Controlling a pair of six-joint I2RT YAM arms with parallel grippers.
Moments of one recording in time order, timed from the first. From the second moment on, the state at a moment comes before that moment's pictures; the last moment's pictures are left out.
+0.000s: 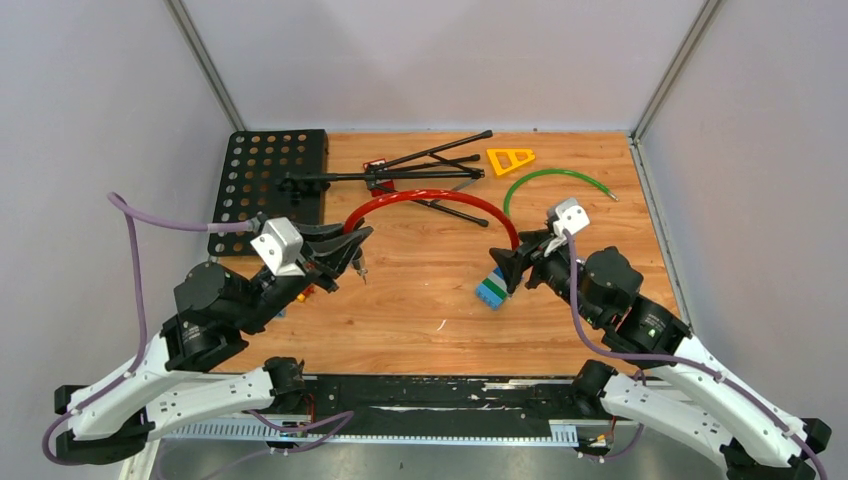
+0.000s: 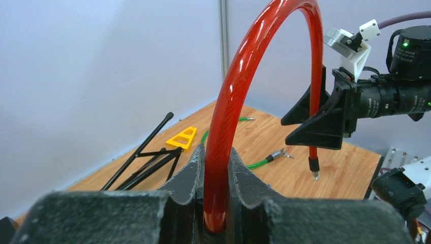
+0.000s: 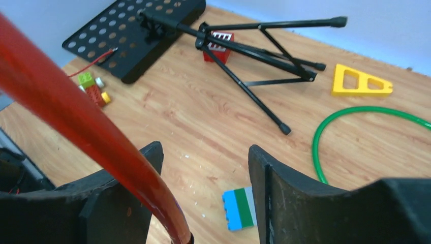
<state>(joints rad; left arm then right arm) -1.12 0.59 1.00 -0.12 -0.24 0.12 0.87 0.64 0.84 -0.34 0.22 0.13</state>
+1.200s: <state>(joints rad) -1.12 0.37 0.58 0.38 -0.13 -0.01 0.89 0.86 0.99 -0.05 0.21 0.69</state>
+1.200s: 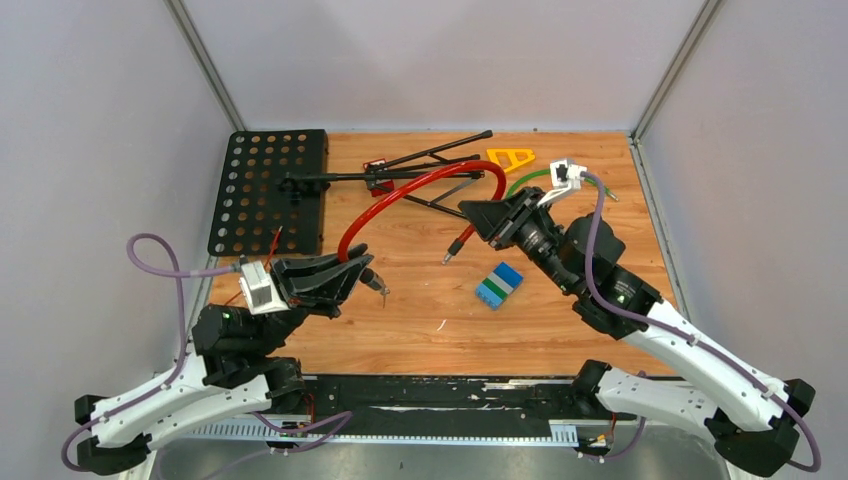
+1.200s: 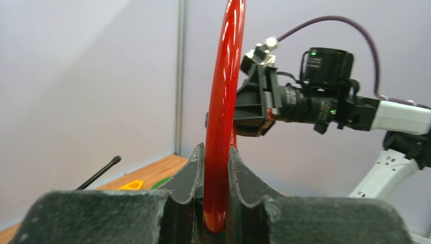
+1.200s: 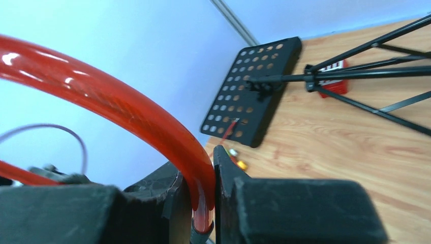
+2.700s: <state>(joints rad) -1.11 0.44 0.50 0.88 0.27 -0.01 1.59 1.13 1.22 0.37 1.02 0.52</state>
